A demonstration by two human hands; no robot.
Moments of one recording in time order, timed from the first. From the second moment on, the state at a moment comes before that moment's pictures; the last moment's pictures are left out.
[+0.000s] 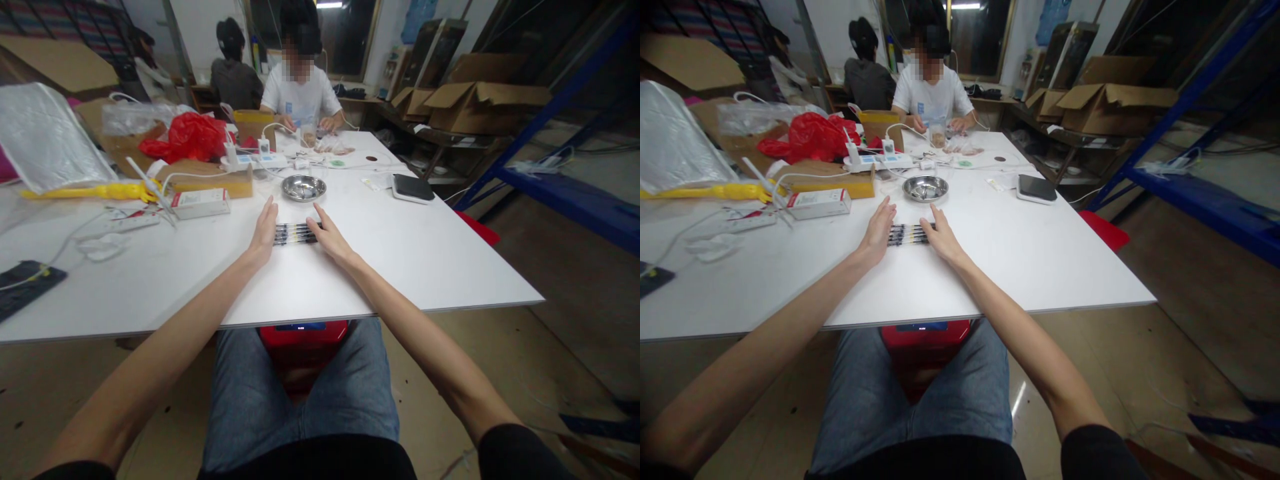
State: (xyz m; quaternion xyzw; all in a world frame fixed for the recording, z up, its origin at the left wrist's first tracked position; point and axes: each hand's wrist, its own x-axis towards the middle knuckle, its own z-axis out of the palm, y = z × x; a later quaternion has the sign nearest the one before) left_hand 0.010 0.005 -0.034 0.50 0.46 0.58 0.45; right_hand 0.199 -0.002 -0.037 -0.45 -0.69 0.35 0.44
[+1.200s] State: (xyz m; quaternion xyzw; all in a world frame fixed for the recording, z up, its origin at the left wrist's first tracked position) left_hand 0.019 0.015 -0.036 0.50 0.45 0.59 0.44; right_hand 0.203 -0.007 -0.043 -0.49 -0.70 0.25 0.46
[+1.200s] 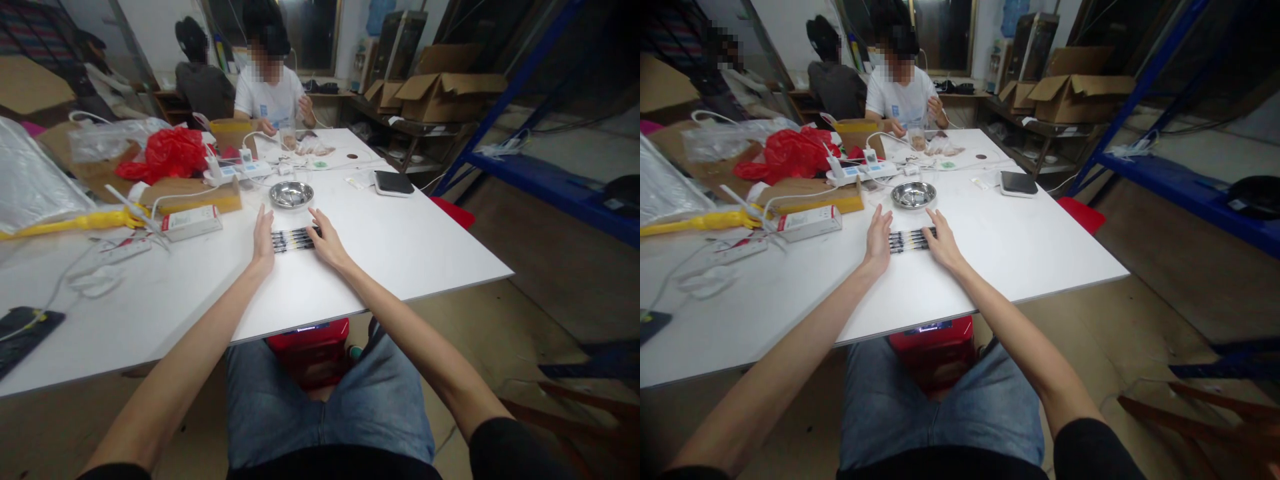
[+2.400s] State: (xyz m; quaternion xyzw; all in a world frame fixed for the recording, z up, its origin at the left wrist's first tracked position) left_hand 0.025 0.001 -0.041 0.38 0.50 0.69 0.36; right_hand 0.201 -0.009 -0.048 -0.51 -0.55 0.31 0.58
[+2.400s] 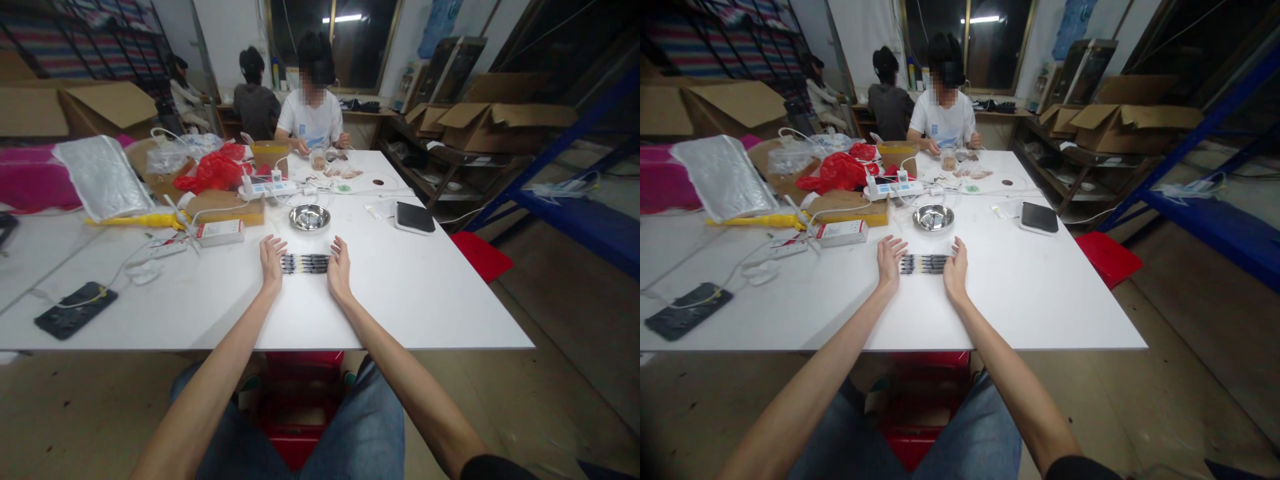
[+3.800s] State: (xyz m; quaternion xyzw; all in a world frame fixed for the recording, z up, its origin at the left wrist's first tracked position) left_hand 0.013 -0.049 -0.043 0.53 0.60 0.59 0.15; right_hand 0.192 -0.036 -0.031 -0.56 -0.72 0.13 0.38
